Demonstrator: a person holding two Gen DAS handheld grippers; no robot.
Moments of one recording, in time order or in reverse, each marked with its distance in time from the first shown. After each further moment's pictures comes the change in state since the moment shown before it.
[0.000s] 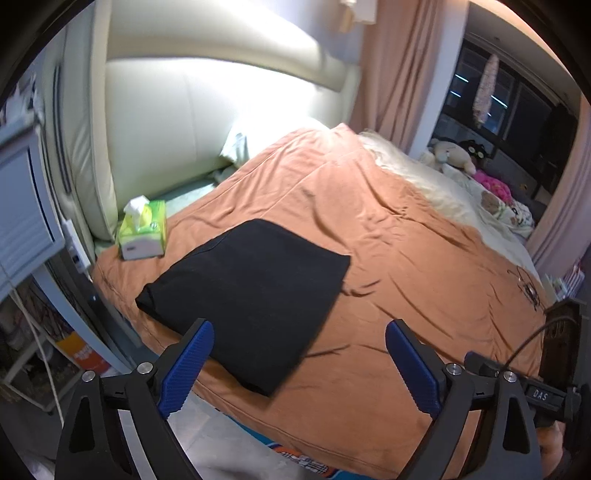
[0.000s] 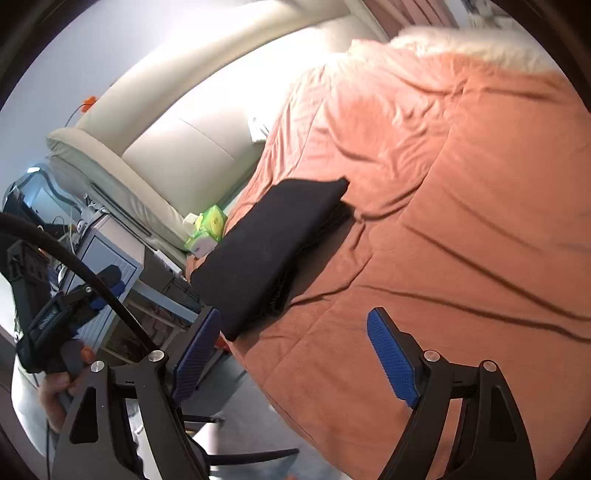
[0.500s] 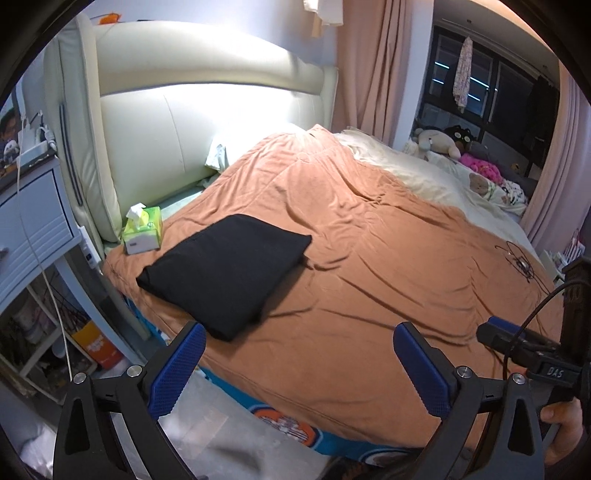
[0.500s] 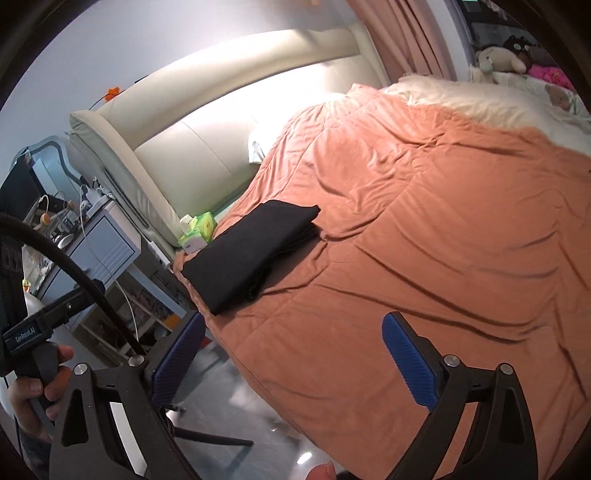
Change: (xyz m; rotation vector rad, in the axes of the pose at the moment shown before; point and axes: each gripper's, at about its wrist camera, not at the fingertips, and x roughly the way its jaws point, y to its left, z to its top) left arm -0.067 -0.085 -0.057 0.064 -0.016 0.033; right arm -0.112 0.016 -0.041 -0.139 -0.086 -0.111
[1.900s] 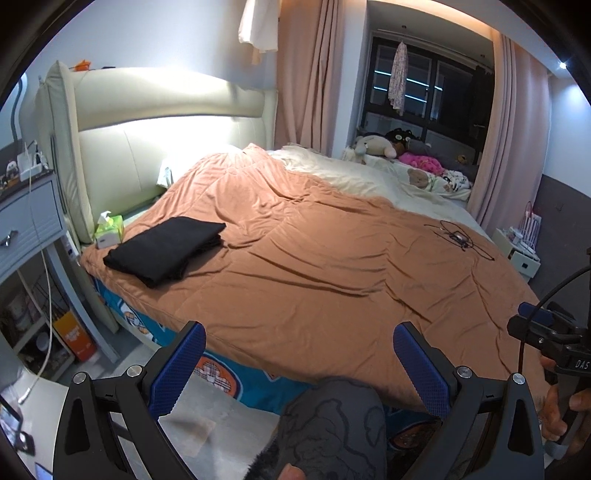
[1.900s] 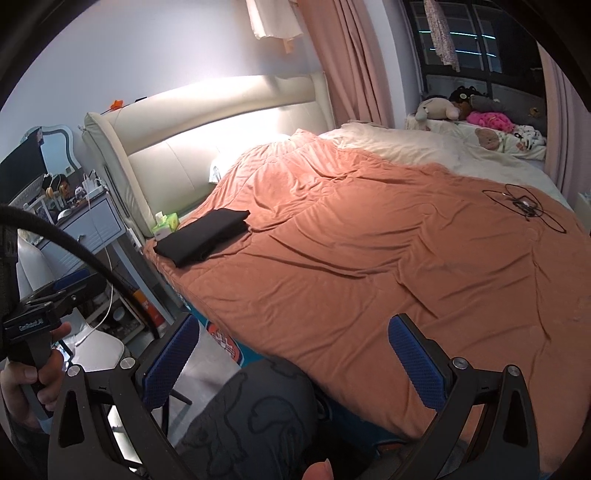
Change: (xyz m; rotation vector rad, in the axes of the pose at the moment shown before) left arm -0.134 -0.148 -0.127 0.099 -0.096 -0.122; right arm -0.260 0.001 -0.140 -0.074 -0.128 -0.218
